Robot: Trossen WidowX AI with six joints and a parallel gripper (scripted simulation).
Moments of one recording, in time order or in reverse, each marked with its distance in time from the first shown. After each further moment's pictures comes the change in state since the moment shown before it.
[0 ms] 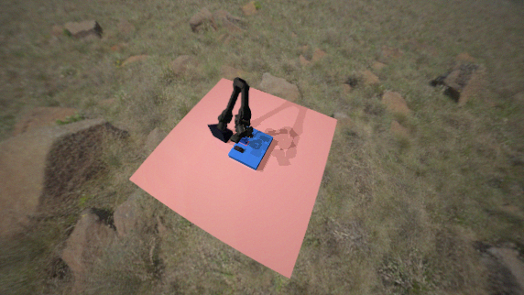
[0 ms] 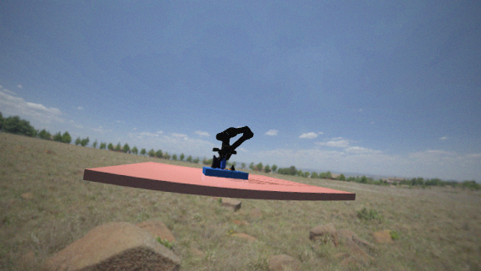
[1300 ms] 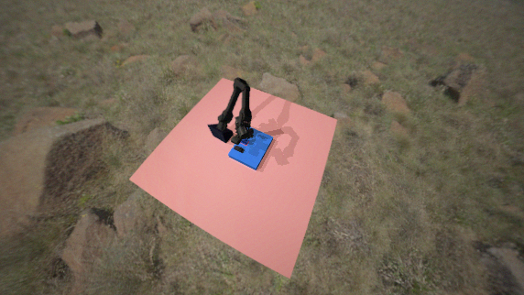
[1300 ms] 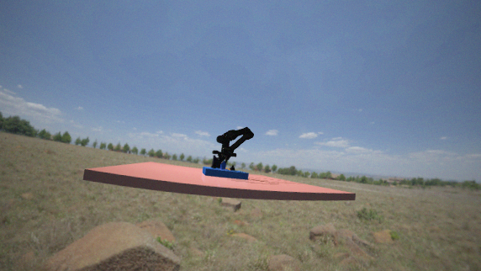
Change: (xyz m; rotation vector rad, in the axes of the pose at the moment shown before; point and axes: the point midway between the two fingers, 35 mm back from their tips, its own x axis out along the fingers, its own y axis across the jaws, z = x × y) arm 0.020 0.001 0.001 -0.001 0.000 -0.001
